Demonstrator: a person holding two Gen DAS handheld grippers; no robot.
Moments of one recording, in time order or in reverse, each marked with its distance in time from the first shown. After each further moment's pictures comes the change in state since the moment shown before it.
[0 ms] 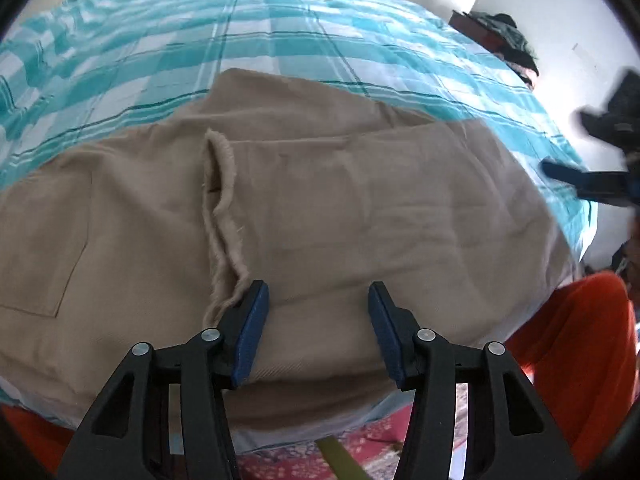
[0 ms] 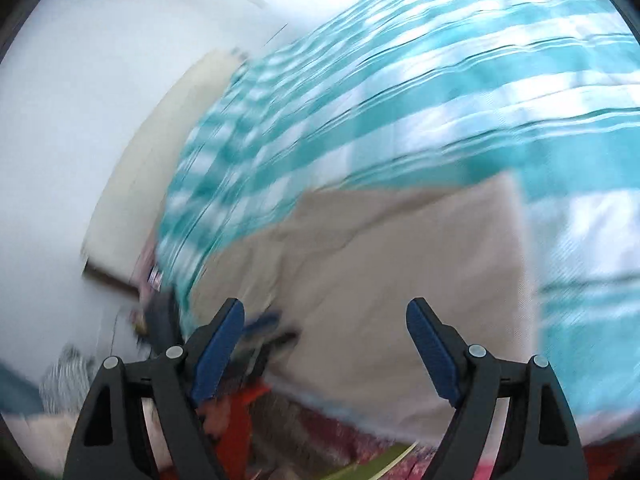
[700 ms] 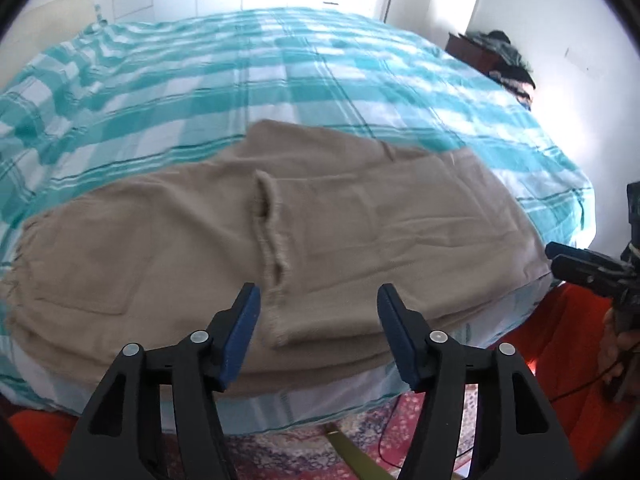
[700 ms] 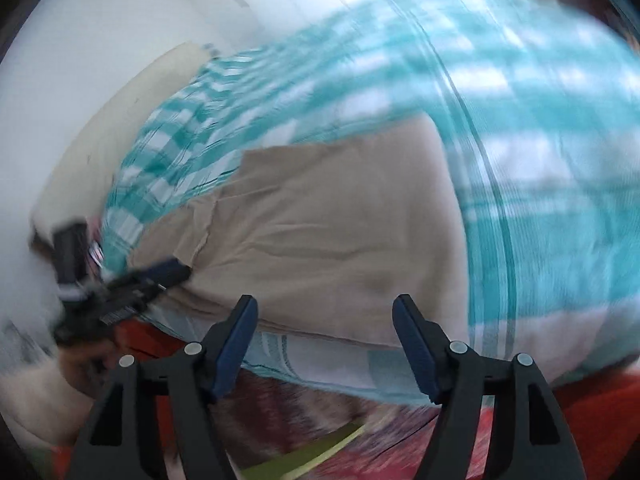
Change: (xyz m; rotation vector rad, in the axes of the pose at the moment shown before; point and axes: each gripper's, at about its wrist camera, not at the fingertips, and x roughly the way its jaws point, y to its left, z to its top) left arm -0.063 0.014 -0.012 0.010 -0.117 0.048; right arm -0.010 0.007 -0.095 -0.163 -0.087 -0.250
